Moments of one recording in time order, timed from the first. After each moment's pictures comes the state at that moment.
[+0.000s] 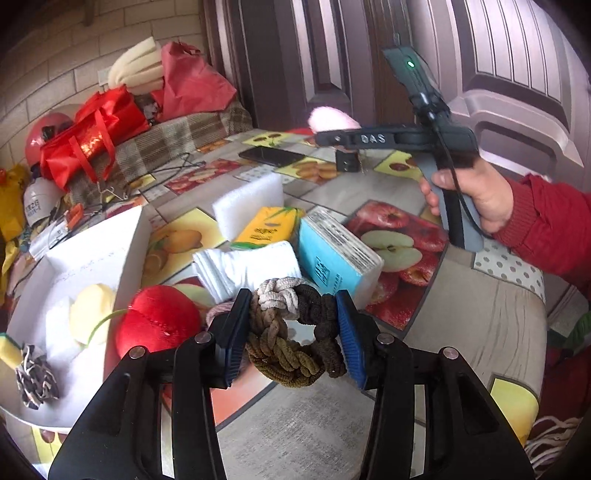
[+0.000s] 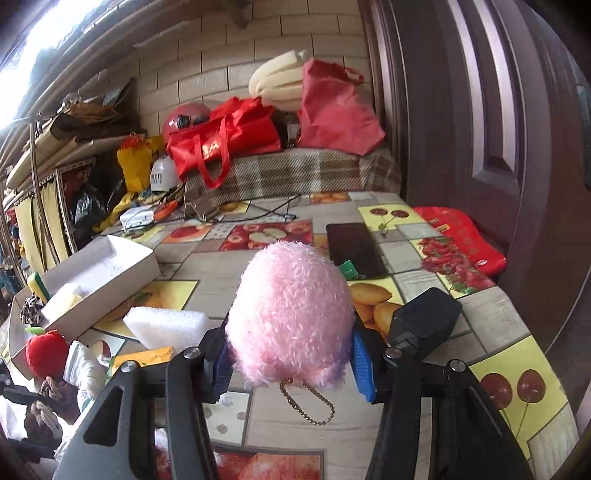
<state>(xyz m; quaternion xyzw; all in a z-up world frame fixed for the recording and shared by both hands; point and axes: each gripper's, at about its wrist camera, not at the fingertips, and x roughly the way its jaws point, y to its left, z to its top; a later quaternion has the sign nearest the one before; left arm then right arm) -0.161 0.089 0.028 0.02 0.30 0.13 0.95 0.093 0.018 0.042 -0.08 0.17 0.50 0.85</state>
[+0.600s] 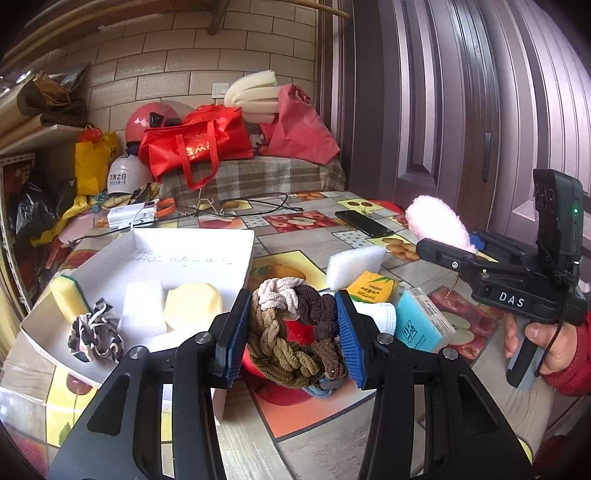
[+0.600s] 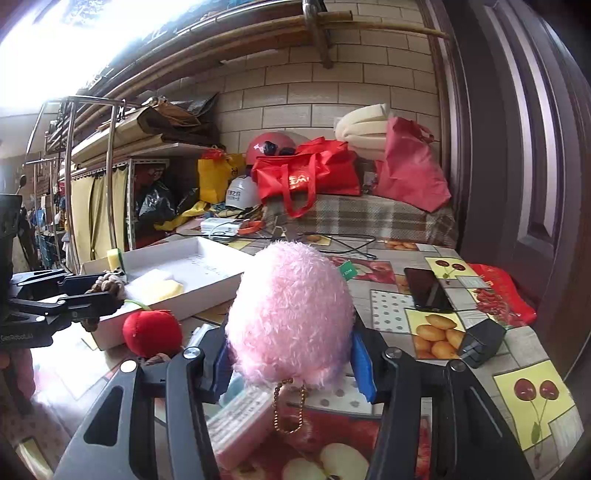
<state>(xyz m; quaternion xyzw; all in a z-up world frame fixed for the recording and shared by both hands) -0.221 0.136 0.054 -0.07 0.17 0.27 0.94 -0.023 0.022 0.048 -0.11 0.08 0.60 0.79</state>
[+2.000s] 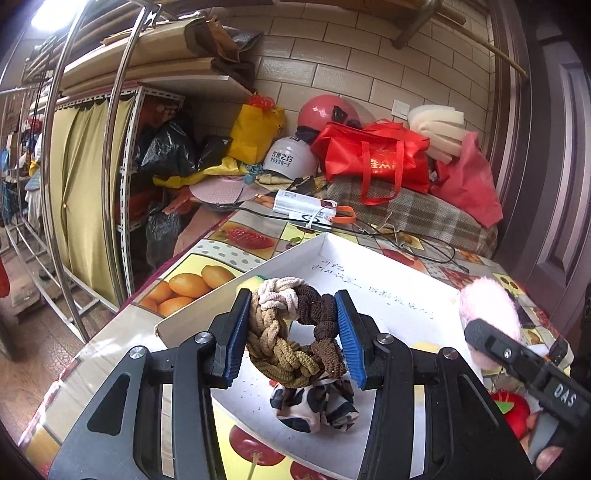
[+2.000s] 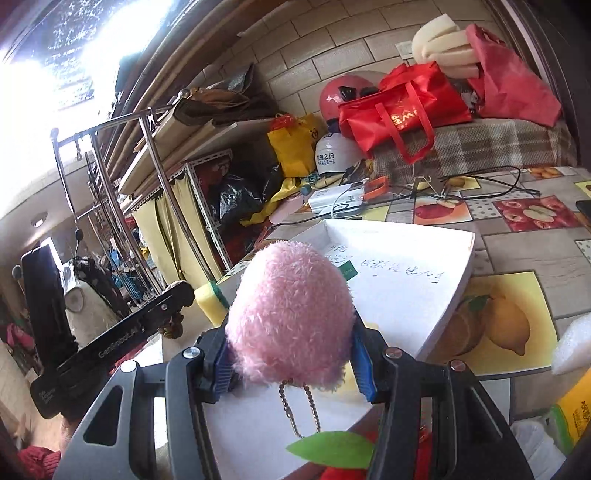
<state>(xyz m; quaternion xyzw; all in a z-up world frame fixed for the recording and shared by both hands) -0.310 0.288 0.041 -0.19 0.10 0.50 0.84 -0.085 0.196 0.031 -0.01 0.24 0.70 0.67</state>
